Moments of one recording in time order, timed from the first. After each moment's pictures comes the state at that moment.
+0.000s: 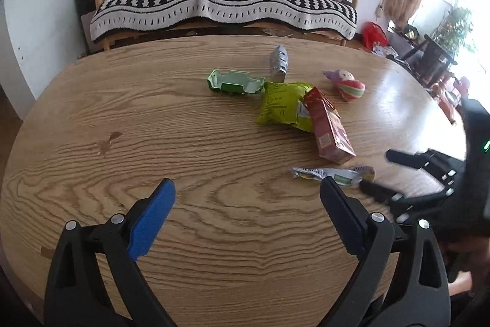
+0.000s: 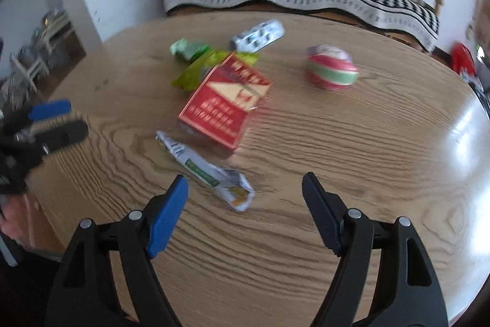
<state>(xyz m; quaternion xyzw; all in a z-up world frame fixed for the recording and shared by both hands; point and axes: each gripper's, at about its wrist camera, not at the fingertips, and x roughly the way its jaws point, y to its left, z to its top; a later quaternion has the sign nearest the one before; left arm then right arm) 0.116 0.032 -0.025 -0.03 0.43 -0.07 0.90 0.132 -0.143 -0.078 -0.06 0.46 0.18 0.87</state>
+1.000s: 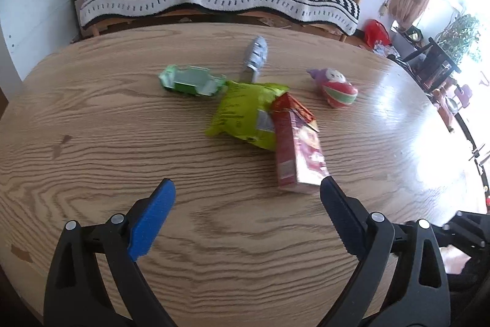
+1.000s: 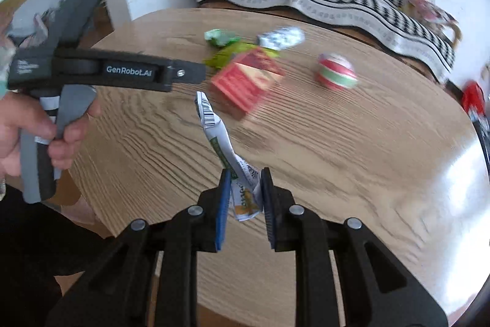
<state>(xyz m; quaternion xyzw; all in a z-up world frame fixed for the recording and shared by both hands) 0.159 -0.035 -0.041 -0.05 0.46 -0.08 0.88 0.073 -0.196 -0.050 -0.10 0.43 0.21 0.87</state>
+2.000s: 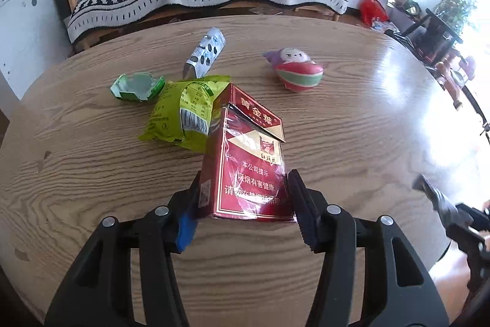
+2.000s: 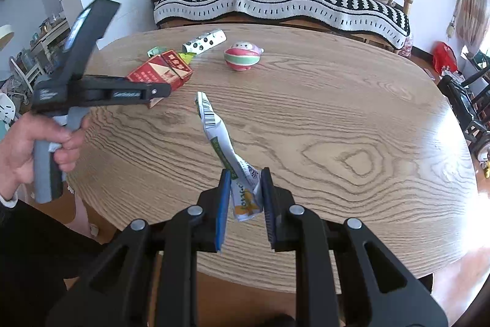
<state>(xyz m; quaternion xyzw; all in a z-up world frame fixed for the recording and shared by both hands) 0.160 -0.106 -0.043 0.01 0.47 -0.07 0.88 0.040 -0.301 -0.028 -0.04 0.43 0.16 0.89</state>
